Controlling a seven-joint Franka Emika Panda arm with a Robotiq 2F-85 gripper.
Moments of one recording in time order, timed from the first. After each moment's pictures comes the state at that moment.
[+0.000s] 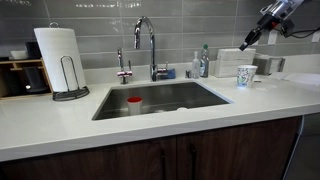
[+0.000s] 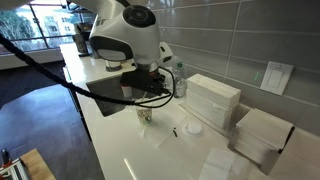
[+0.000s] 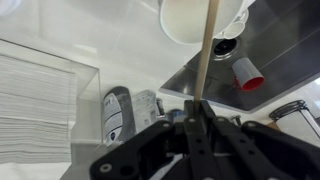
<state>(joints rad) -0.34 -0.05 -0.16 -2.17 0.82 2.24 -1.30</state>
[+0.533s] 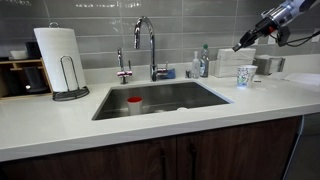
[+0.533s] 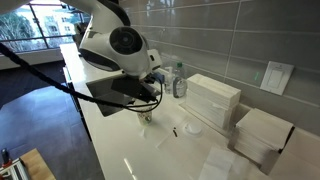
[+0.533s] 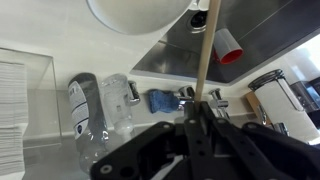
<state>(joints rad) -0.26 -0.10 -0.19 -2.29 1.11 2.26 -1.47</state>
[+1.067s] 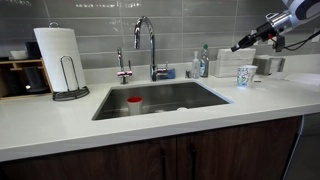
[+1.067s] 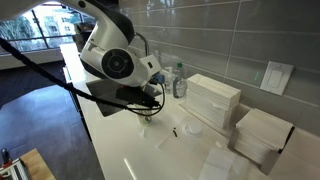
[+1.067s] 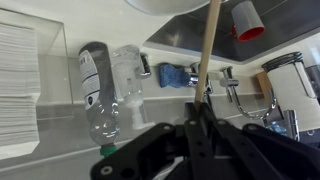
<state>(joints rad) -0.25 -0.08 -0.20 -2.33 1.42 2.32 -1.80</state>
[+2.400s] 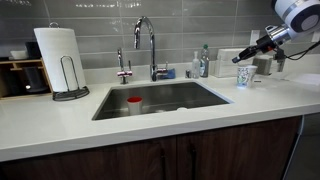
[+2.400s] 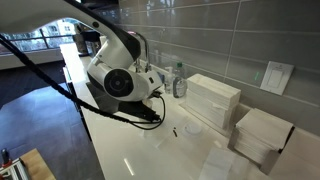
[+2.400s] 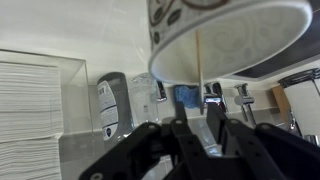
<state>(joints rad) -0.25 0.01 -0.20 -2.36 1.50 2.37 -1.91</state>
